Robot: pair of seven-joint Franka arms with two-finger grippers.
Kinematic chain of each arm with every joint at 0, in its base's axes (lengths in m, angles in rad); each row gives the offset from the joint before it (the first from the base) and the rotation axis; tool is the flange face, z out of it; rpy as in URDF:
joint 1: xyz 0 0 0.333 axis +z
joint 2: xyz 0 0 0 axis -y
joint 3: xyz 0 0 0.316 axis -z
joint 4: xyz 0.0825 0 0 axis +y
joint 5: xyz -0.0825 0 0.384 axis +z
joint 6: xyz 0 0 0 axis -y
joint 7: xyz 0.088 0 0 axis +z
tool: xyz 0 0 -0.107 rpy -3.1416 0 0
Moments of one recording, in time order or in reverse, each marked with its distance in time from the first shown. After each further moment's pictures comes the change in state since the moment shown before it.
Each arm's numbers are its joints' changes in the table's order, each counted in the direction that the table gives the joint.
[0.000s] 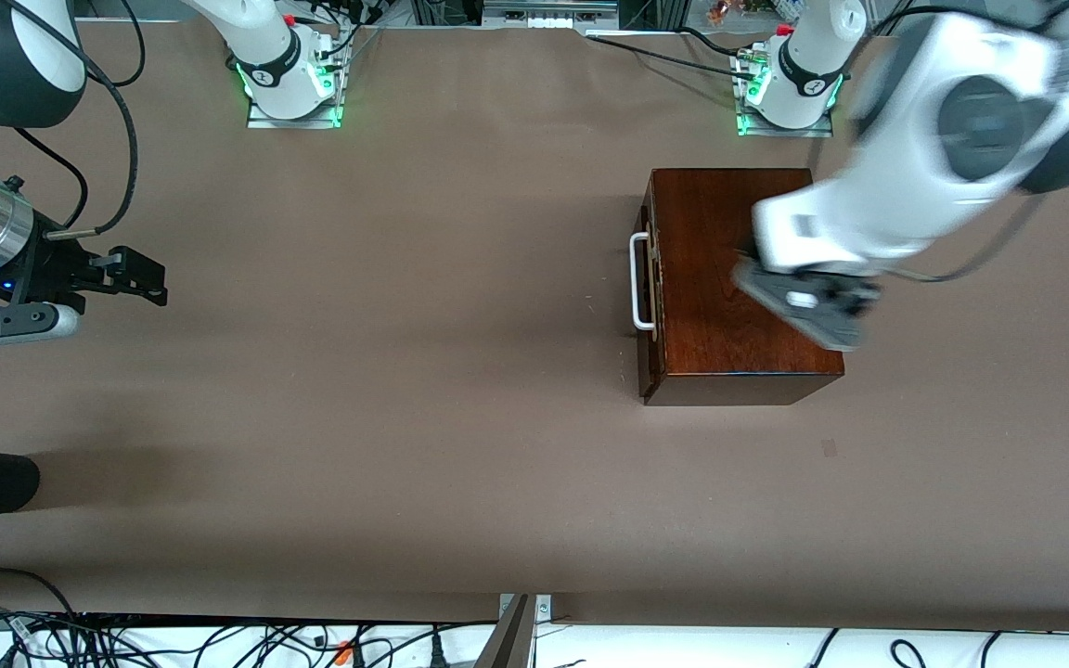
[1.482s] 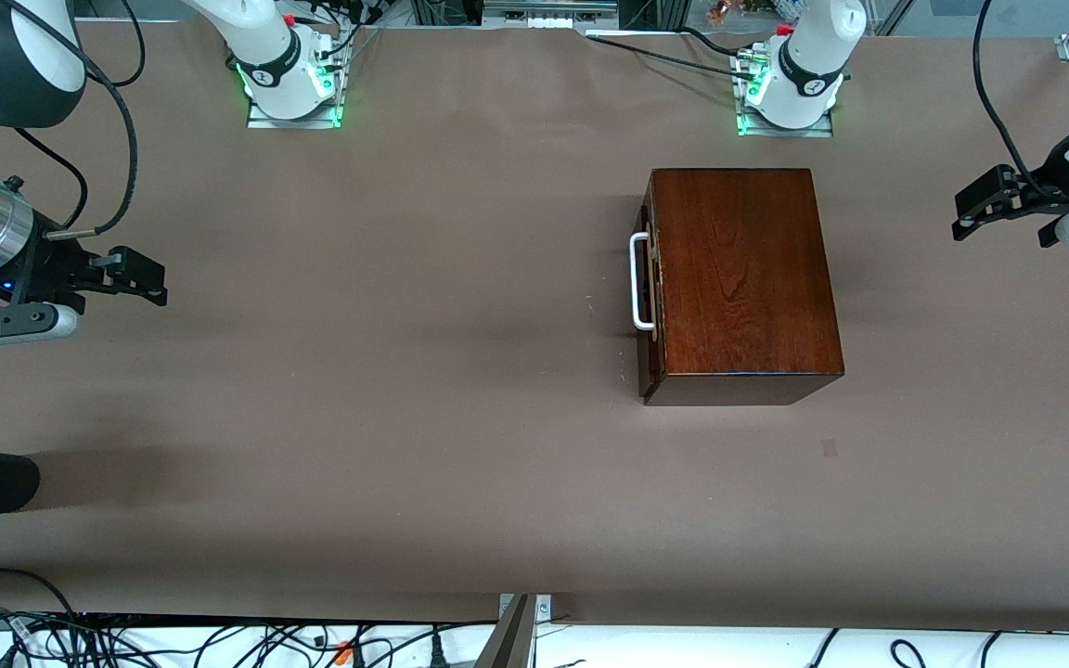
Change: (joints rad) left arm 0.015 0.275 -0.260 0.192 -0.023 -0.006 0.179; right arm 0.000 0.000 0.000 0.000 0.000 0.000 0.000
